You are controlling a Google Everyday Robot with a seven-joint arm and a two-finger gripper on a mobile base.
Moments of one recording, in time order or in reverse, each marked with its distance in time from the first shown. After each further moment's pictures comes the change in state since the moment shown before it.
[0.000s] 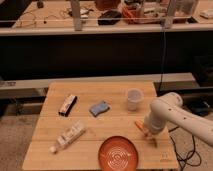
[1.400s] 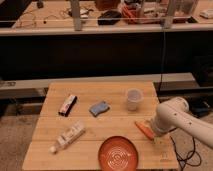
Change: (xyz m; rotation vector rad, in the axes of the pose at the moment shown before) arm 0.032 0.005 0.023 0.045 0.005 0.145
